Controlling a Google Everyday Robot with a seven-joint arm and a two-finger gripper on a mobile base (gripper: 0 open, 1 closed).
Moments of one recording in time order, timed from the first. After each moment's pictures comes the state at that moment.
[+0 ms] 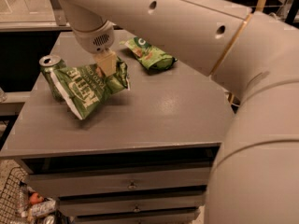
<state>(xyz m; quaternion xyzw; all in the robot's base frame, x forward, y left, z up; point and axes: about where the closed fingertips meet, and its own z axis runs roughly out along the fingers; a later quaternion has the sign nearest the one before) 0.591 0.110 0.914 -0.87 0.48 -0.14 0.06</state>
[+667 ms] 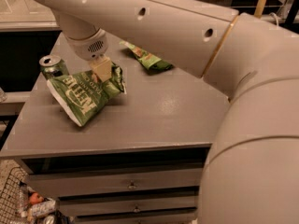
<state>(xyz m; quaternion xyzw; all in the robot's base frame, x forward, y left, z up) 0.585 0.125 0.900 -0.88 0.45 -0.14 0.05</state>
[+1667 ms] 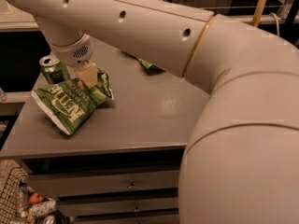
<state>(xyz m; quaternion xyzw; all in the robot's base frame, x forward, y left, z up) 0.571 0.162 0.887 -0.91 0.40 -0.12 0.05</state>
